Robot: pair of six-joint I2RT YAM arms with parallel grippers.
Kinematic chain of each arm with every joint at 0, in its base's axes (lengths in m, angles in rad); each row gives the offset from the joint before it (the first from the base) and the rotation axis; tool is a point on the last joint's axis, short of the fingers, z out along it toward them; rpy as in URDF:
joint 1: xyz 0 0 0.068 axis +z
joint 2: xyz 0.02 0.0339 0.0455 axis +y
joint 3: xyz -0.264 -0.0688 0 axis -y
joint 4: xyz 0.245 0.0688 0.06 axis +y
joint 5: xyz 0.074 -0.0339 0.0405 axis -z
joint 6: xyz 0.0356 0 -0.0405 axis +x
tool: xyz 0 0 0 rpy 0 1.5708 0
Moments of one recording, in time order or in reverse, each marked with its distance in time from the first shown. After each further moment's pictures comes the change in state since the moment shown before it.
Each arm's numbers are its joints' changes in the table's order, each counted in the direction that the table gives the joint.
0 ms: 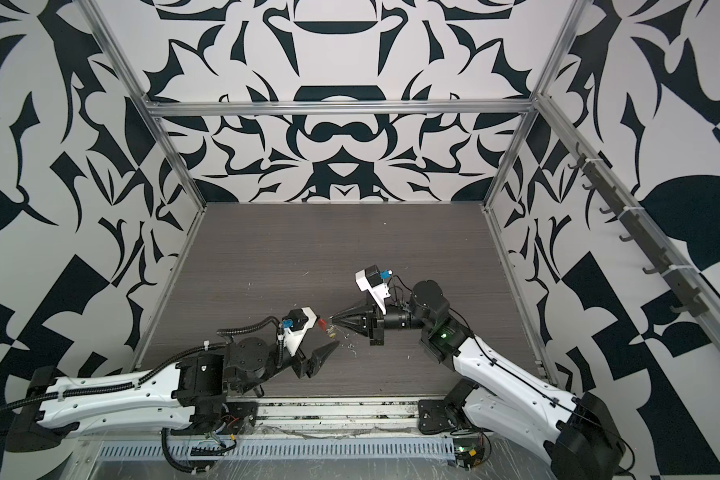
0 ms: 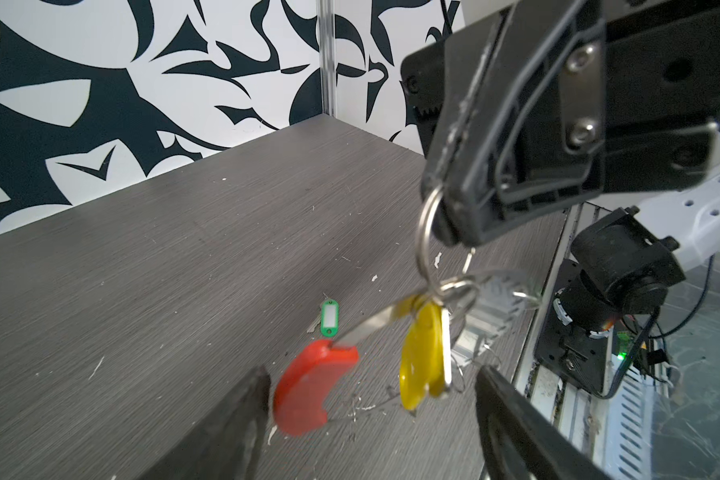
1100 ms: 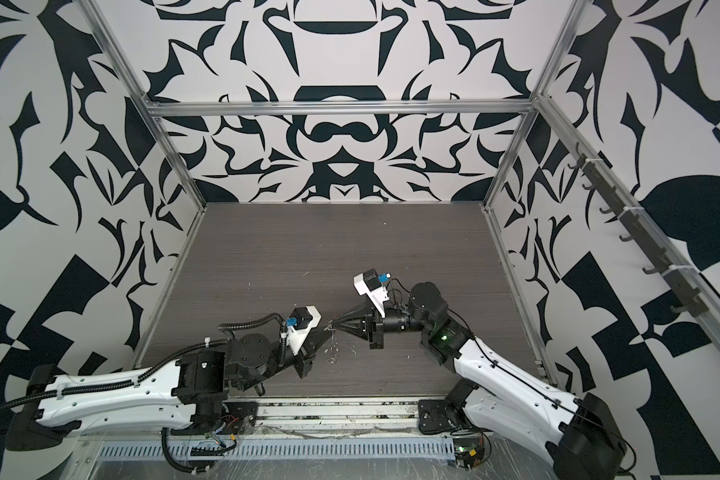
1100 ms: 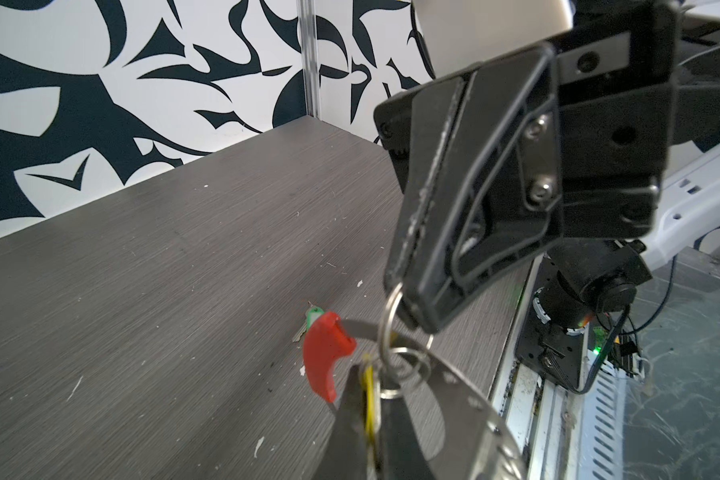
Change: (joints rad) left arm 0.000 0.029 0.060 0.039 0.051 -0.006; right arm 0.020 -0.020 -0.006 0.061 0.019 -0.033
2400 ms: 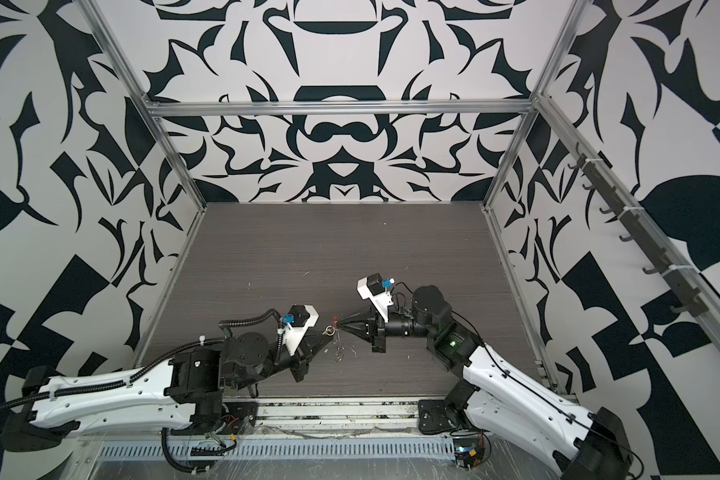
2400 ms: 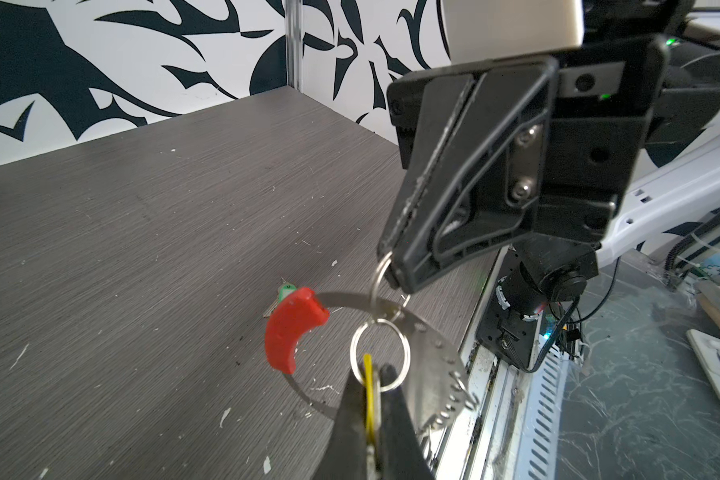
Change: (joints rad) left arm 0.000 -0.031 0.039 0.105 0.063 -0.112; right arm 0.006 -0.086 0.013 0.192 0.109 -0.121
